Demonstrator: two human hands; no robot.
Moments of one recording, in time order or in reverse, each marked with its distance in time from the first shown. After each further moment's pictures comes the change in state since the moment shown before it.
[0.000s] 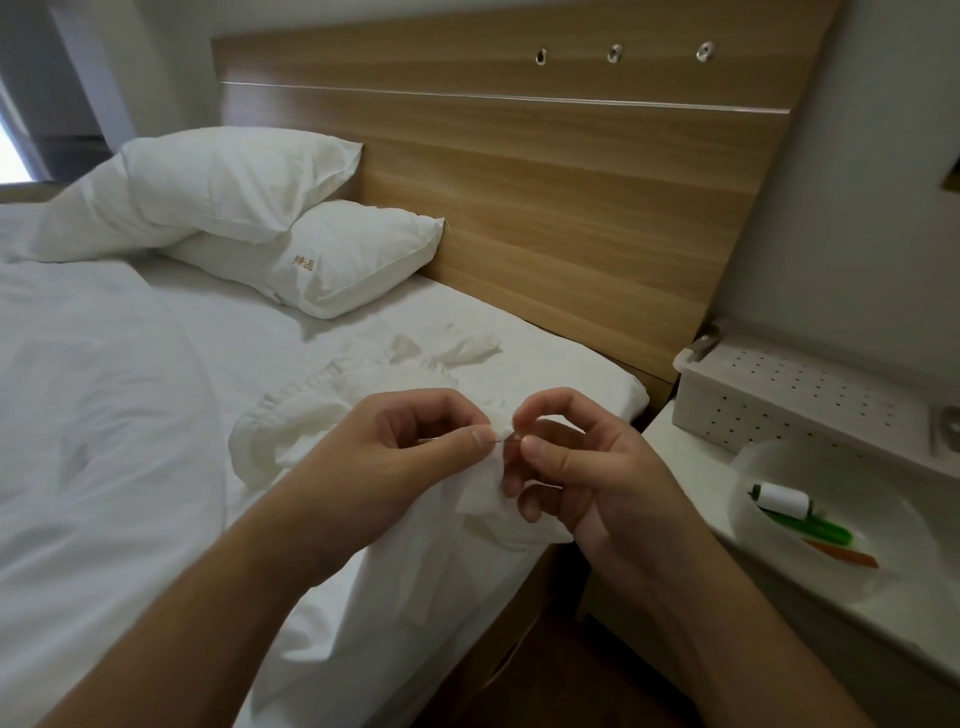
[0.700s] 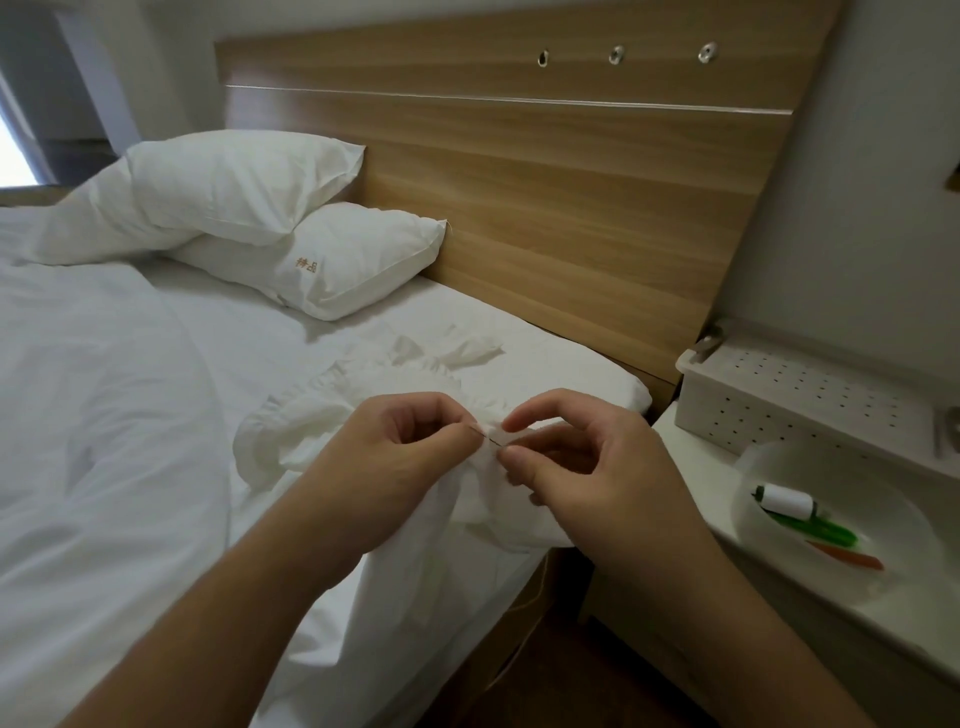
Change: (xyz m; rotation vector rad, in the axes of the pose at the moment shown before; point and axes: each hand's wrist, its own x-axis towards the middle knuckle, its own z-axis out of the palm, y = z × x) left_hand 0.004 -0.003 0.005 0.119 0.148 -0.041; right_hand -0.009 -0.007 0.012 -0.798 0.210 -0.172
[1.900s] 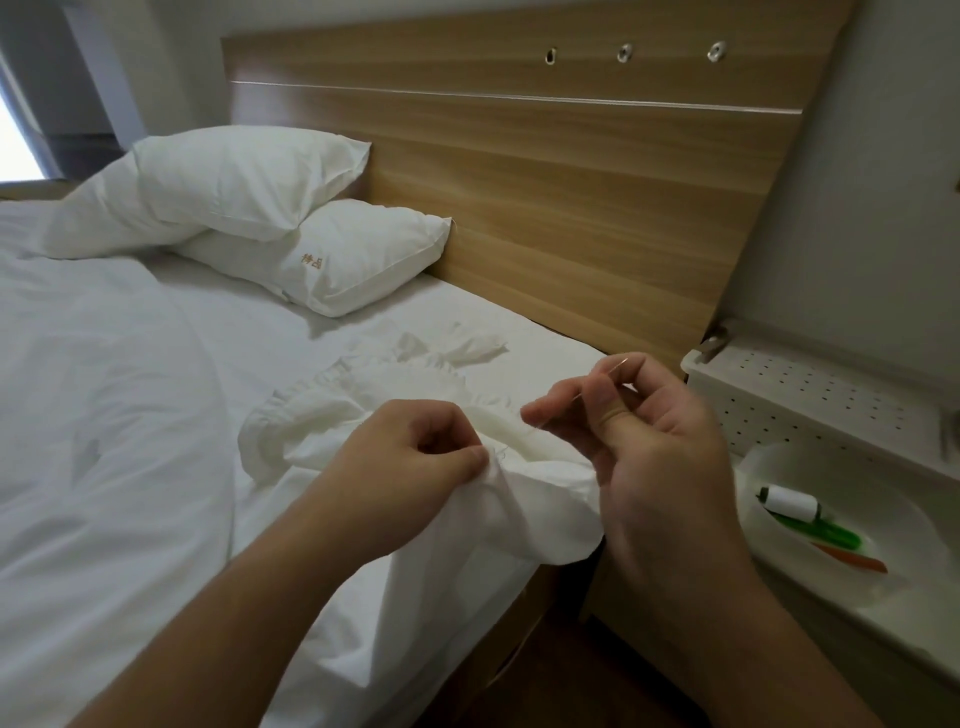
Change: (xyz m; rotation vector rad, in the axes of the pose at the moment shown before) left_hand 0.003 -0.003 0.005 0.300 0.059 -0.090; right_hand -0.001 -0.018 0.000 0.619 0.267 0.029
